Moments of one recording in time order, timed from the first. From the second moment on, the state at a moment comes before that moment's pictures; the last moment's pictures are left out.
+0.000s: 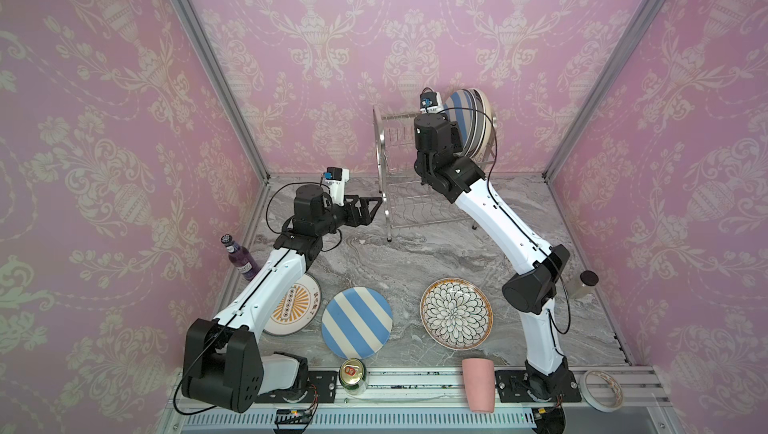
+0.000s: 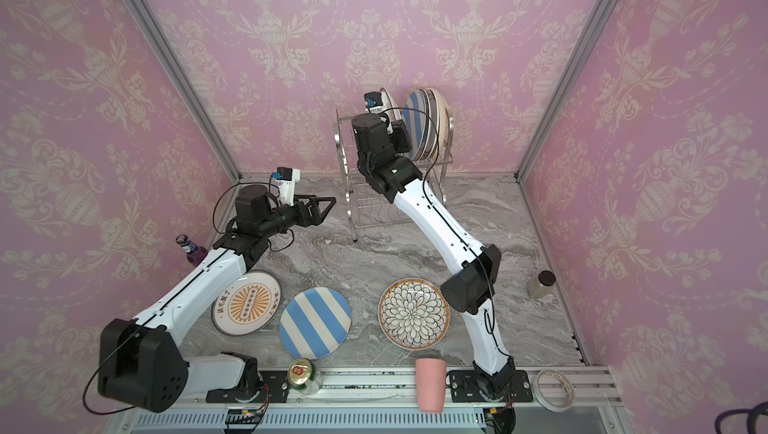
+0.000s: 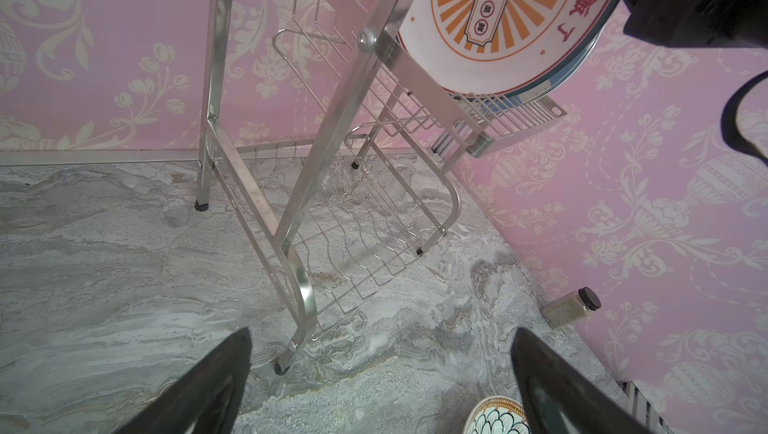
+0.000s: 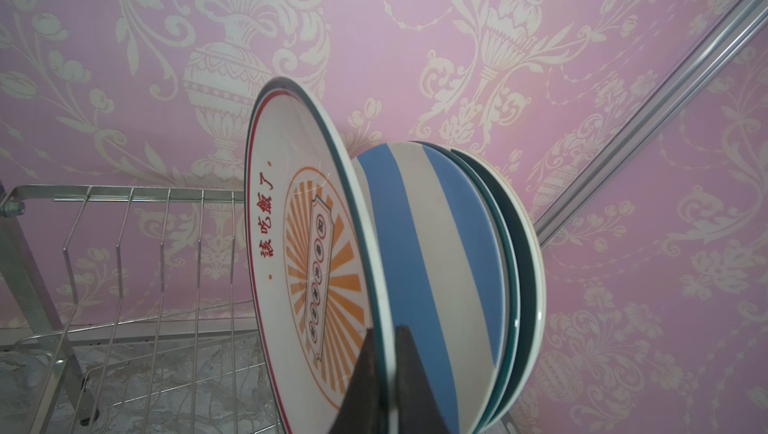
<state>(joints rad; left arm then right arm) -0.21 1.31 0.99 0.05 0.52 -0.39 0.66 2.10 2.41 -0.45 1.04 -0.25</state>
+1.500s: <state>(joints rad) -0.21 1.31 0.99 0.01 0.52 -0.37 0.59 2.10 2.36 -0.49 1.02 -0.05</state>
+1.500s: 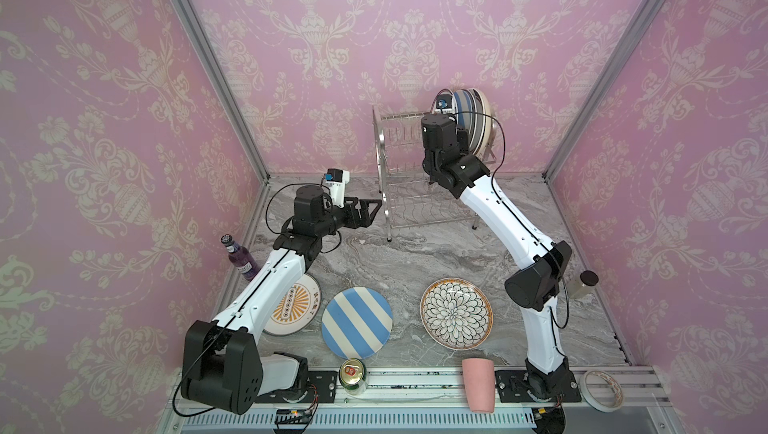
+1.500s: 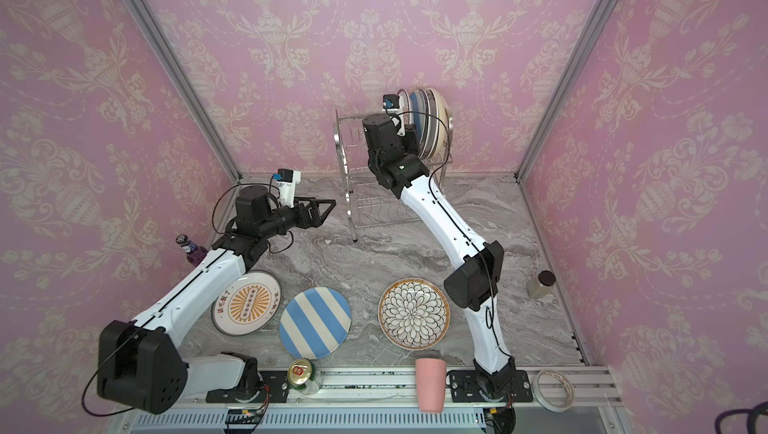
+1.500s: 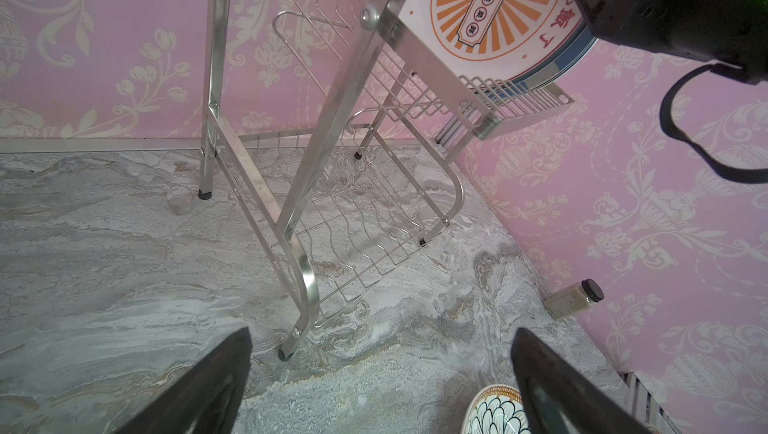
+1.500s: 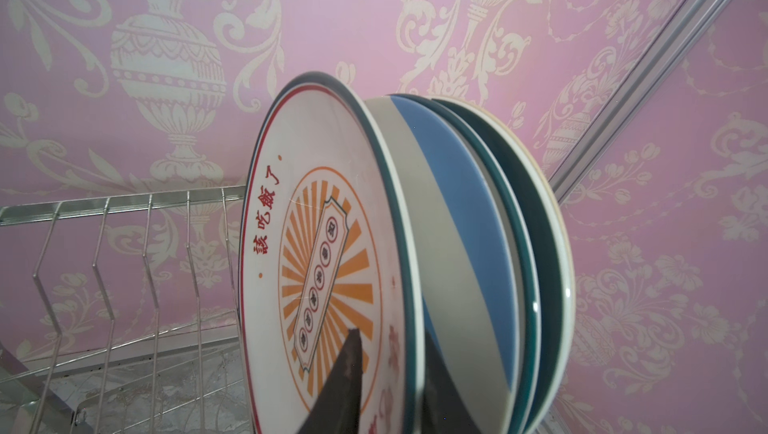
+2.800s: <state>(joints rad) -0.21 1.31 0.99 -0.01 0.50 -0.34 0.60 1.96 2.33 -0.66 0.95 -0.02</state>
